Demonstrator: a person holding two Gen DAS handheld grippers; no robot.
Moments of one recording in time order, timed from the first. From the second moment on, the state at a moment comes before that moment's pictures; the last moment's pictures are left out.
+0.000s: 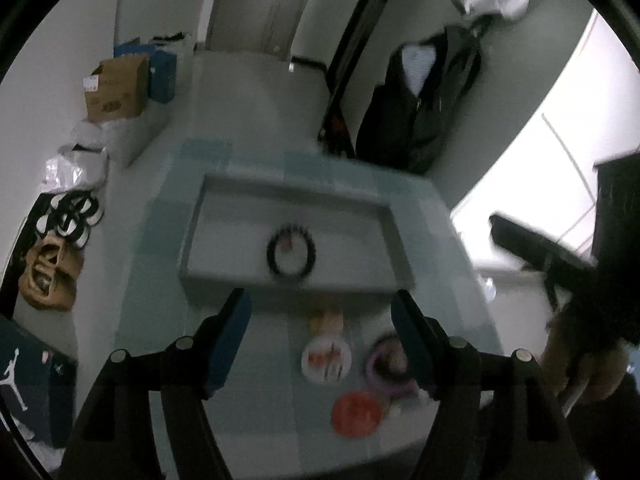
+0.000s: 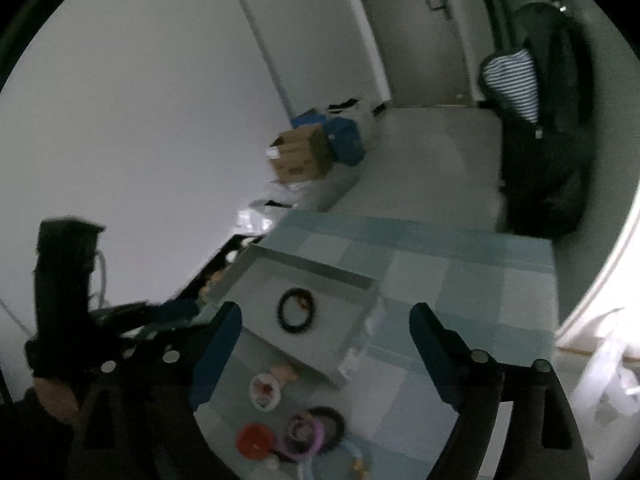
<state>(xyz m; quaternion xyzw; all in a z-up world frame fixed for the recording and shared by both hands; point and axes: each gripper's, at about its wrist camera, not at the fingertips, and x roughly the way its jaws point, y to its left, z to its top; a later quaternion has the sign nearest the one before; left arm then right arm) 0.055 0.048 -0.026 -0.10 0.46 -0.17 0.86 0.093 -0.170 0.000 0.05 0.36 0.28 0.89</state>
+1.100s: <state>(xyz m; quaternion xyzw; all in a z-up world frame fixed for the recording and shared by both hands) 0.025 -0.033 -0.094 0.12 0.55 -0.21 0.80 0.054 -0.207 -0.014 0.07 0.39 0.26 0.88</state>
